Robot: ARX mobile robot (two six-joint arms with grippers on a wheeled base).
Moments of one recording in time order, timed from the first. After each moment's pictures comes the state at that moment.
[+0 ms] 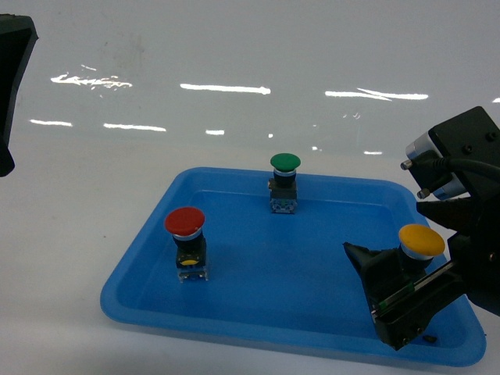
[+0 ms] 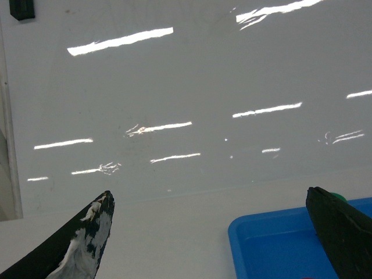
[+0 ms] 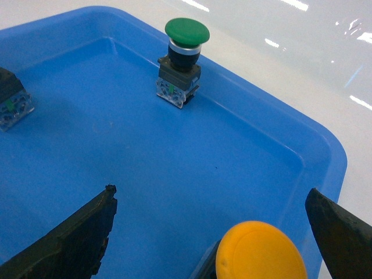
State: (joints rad) left arm -0.33 1.06 0.23 0.97 -0.24 0.19; right arm 0.31 1.73 0.48 0.89 -0.12 -0.22
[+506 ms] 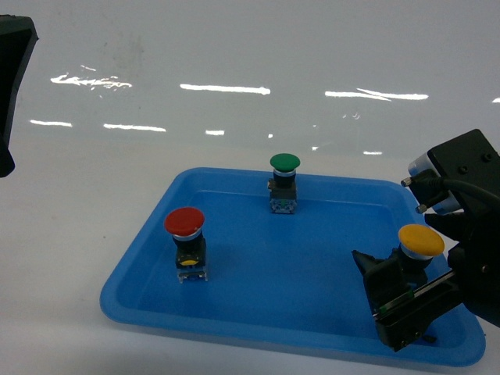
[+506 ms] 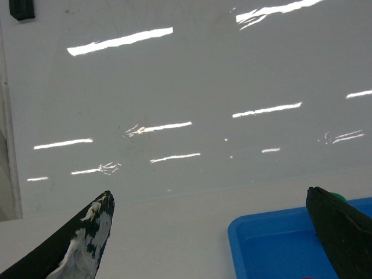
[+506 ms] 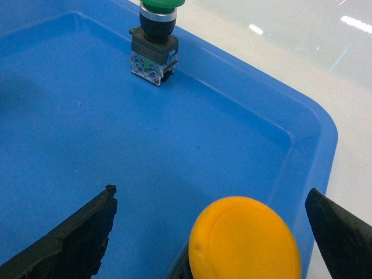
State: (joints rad) left arm -0.33 1.06 0.23 0.97 -0.24 0.19; right arm 0.30 1.82 0.48 0.95 -0.07 -0.21
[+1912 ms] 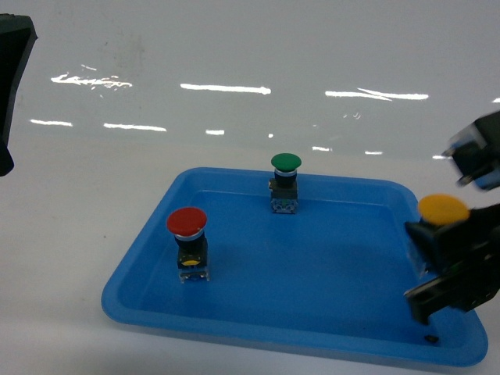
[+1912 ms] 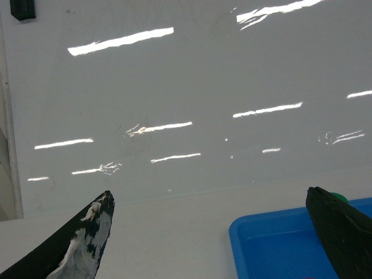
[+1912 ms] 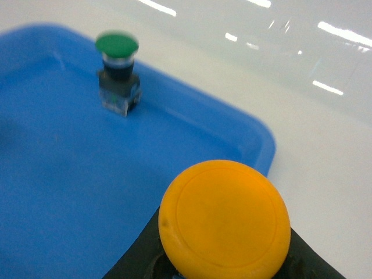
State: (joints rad) left arm -0.33 1.06 0.23 0.97 -0.24 0.19; right arm 0.24 1.67 0.47 0.86 -0.08 -0.20
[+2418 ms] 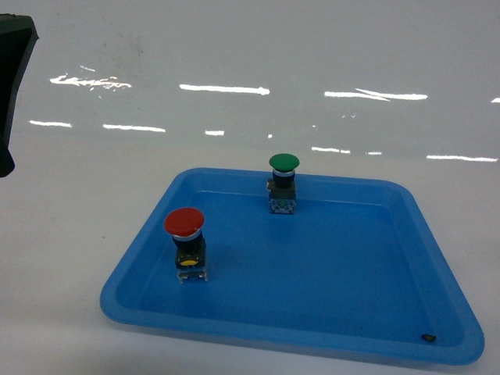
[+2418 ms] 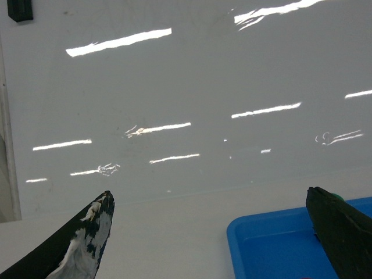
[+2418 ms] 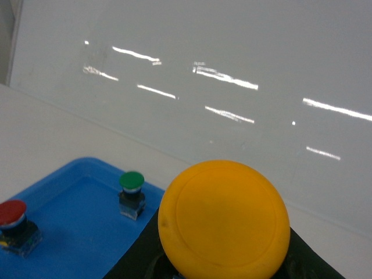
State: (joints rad) left arm -0.33 1.06 0.23 0.98 -0.24 0.19; right arm 0.14 1.09 0.48 0.58 -0.22 -0.10
